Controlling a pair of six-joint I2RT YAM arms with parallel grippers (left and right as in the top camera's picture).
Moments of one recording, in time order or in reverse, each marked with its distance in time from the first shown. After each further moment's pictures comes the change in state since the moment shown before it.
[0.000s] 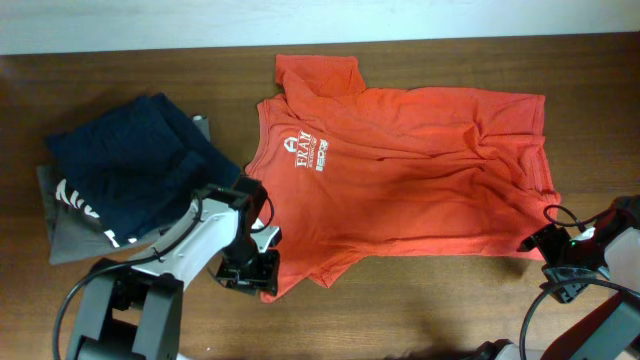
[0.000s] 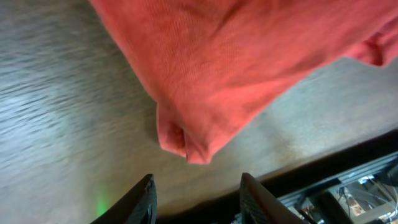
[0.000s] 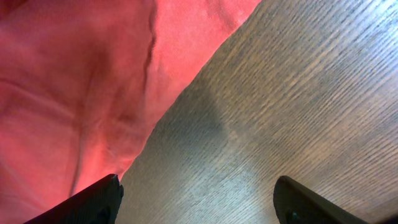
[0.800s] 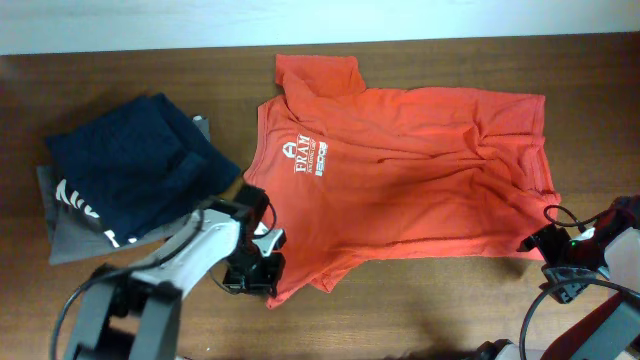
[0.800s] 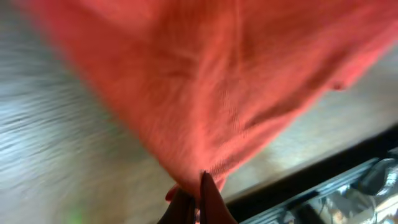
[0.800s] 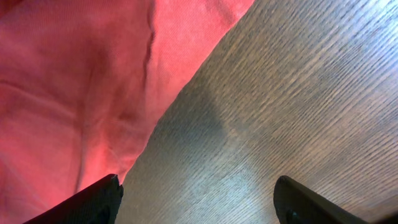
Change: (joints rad) left arm 0.004 -0.065 -0.034 0.061 0.064 -0.049; right arm 0.000 0.000 0.000 -0.003 0.000 0.011
